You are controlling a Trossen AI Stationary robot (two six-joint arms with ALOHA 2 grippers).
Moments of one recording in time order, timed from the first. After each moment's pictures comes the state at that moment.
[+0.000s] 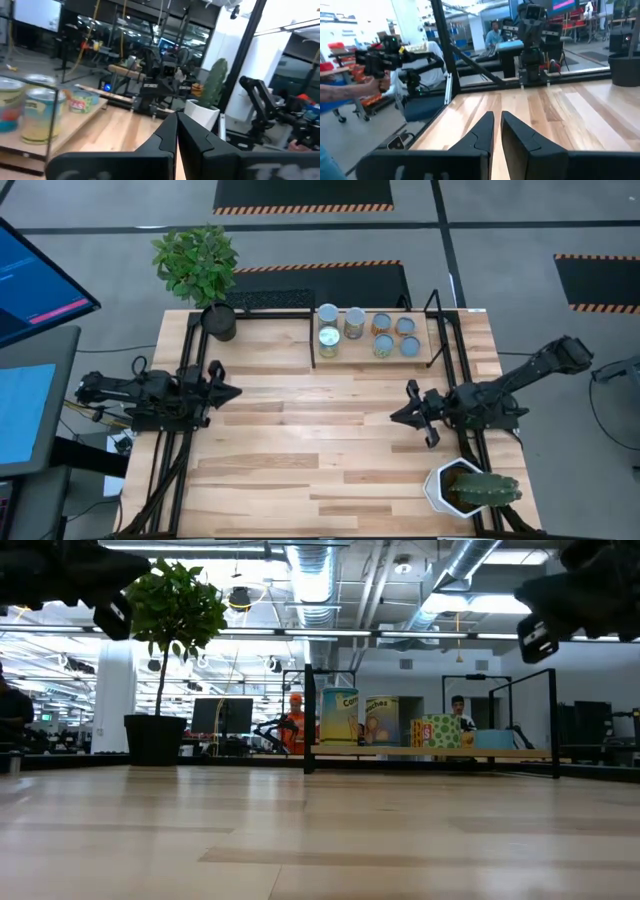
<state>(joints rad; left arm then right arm) -0.17 0.01 0.11 0.06 -0.16 -0.28 0.35 0.67 0.01 0.74 0.15 0.18</state>
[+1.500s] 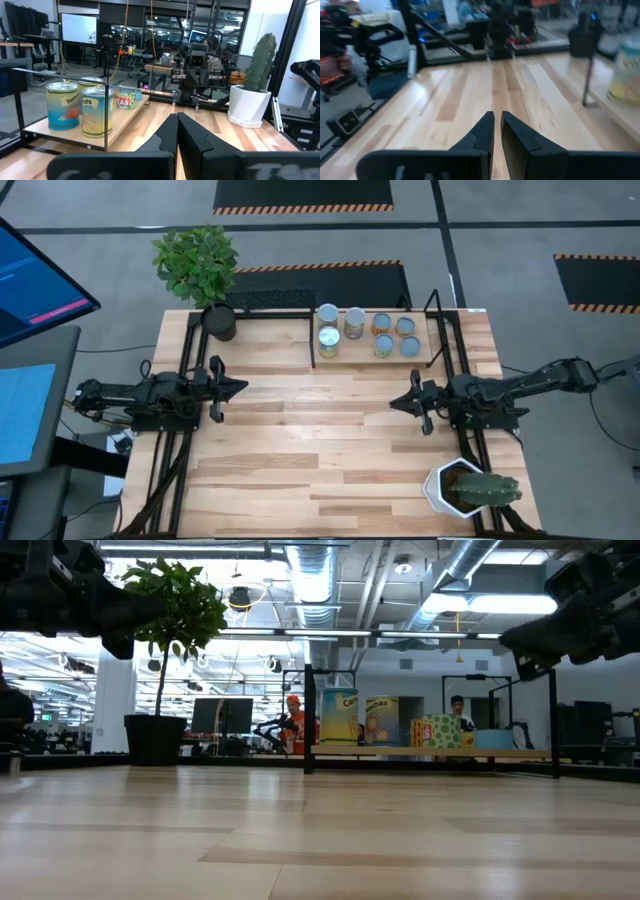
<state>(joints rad) -0.06 0.00 0.01 0.10 -0.22 -0.11 0.11 0.45 0.01 0.39 0.02 0.13</state>
